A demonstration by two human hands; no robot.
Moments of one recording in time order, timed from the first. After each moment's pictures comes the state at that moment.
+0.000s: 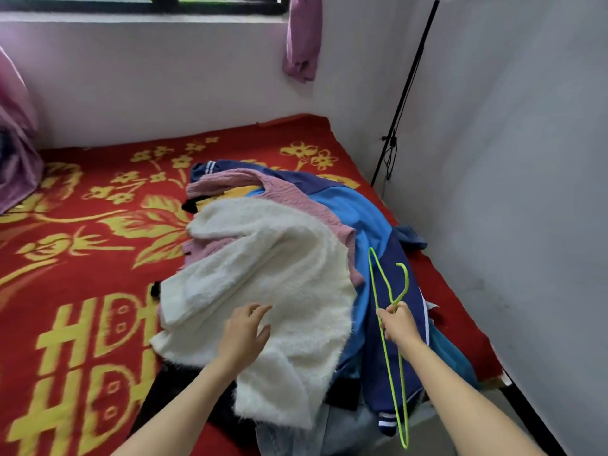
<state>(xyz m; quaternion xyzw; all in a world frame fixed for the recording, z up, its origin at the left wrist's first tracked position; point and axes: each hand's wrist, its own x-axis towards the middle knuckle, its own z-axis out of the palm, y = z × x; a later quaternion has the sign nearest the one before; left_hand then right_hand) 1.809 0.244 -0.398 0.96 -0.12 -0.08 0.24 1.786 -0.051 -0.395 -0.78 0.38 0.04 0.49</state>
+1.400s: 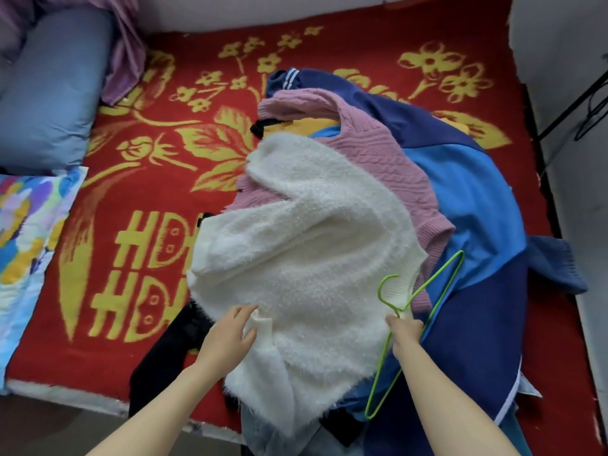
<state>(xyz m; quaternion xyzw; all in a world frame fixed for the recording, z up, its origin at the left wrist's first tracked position) 1.858 0.216 -0.458 0.93 0.19 -0.25 0.20 1.962 -0.071 -0.598 -0.65 0.51 0.24 0.51</state>
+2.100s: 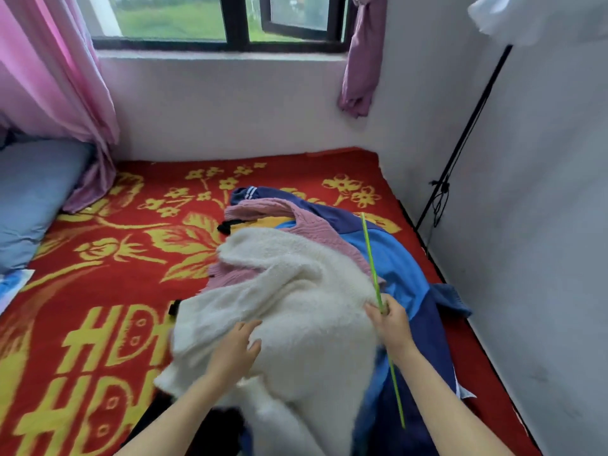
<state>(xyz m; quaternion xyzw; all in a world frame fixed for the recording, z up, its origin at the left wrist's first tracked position) 1.865 0.226 -0.398 0.94 0.06 -0.13 0.30 1.915 -0.055 -0.375 -0.76 0.12 0.00 0.64</state>
